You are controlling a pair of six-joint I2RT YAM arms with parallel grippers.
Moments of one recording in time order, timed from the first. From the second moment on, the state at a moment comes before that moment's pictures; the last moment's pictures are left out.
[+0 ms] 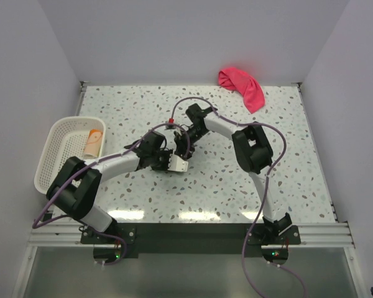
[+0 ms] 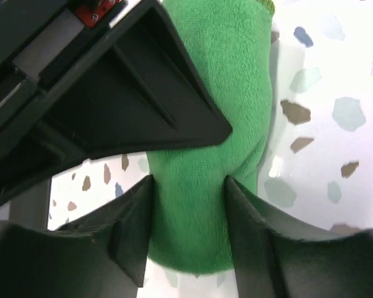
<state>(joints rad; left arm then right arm) -0.56 1.56 0.80 -0.23 0.32 1.15 0.58 2.37 1.87 -0.92 -1.03 -0.69</state>
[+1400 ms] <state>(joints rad) 0.37 1.60 1.24 -0.53 -0.01 0.42 0.20 1.98 1.64 -0.88 -0.88 -0.39</state>
